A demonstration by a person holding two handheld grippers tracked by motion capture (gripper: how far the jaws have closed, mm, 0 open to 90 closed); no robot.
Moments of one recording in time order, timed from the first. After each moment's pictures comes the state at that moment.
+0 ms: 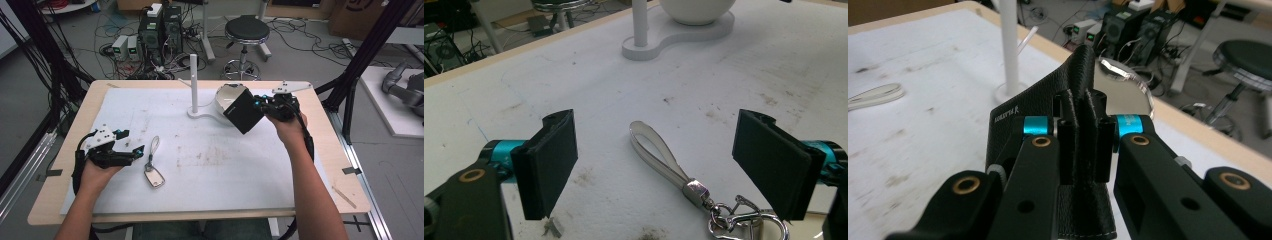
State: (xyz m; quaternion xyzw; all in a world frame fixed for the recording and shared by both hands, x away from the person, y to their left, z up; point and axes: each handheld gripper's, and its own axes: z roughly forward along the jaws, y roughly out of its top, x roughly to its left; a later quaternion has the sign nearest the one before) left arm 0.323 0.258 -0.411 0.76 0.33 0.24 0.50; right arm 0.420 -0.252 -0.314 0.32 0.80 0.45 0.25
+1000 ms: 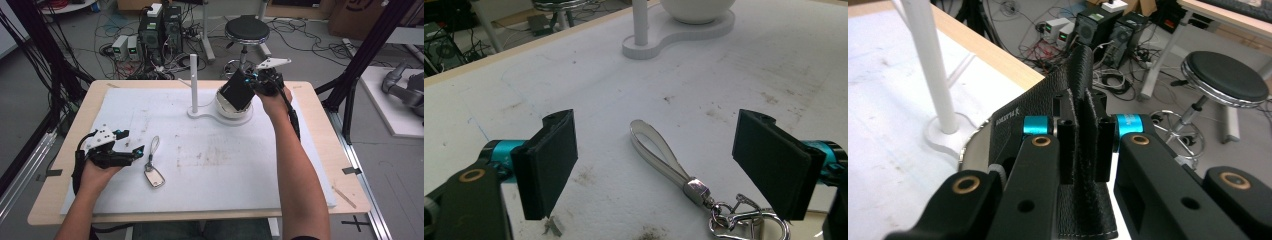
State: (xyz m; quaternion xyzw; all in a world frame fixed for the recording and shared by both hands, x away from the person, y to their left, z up) left arm 0.323 0.259 -0.411 0.76 0.33 0.24 0.50; right arm 0.497 -0.223 -0.305 0.33 0.80 0.42 0.29
